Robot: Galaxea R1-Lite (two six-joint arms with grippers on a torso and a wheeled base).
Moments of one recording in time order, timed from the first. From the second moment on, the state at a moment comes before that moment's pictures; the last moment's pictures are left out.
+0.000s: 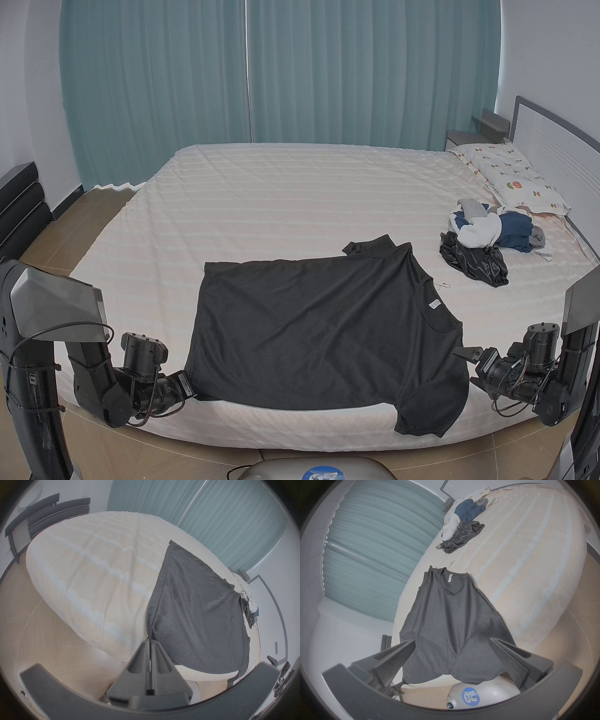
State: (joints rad) left arm -0.21 2.26 -0.37 -1.04 0.01 -0.66; right arm 0.07 2.18 -0.05 -1.55 0.22 0.90
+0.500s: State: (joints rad) left arm -0.19 2.22 -0.29 -1.04 0.01 -0.65; right arm 0.03 2.28 -0.04 -1.55 0.22 0.65
